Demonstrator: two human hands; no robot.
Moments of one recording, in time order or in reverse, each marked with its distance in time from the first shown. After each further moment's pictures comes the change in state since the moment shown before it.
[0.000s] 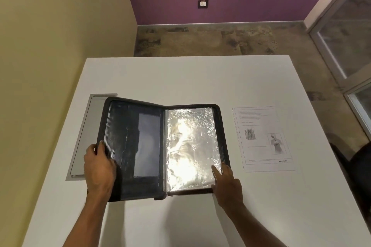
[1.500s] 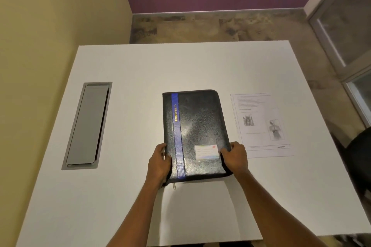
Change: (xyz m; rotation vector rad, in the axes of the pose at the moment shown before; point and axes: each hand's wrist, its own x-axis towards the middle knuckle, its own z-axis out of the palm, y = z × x) left_hand -0.095 0.068 0.110 -0.442 -0.584 -0.057; right_hand 0.047 0.023 -0.041 0.738 0.134 0.360
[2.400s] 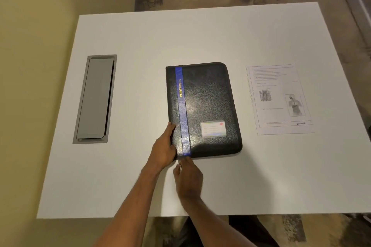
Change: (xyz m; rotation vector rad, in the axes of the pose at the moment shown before) left_hand -0.010 -0.034 -0.019 0.252 -0.135 0.287; right_hand -0.174 0.011 0.173 -0.183 0.015 -0.451
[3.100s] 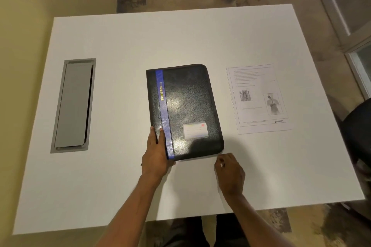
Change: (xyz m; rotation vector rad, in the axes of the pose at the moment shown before) left_hand -0.004 0.012 0.039 0.316 0.039 -0.024; right_hand 0.030 0.138 -0.115 0.017 0.181 0.193
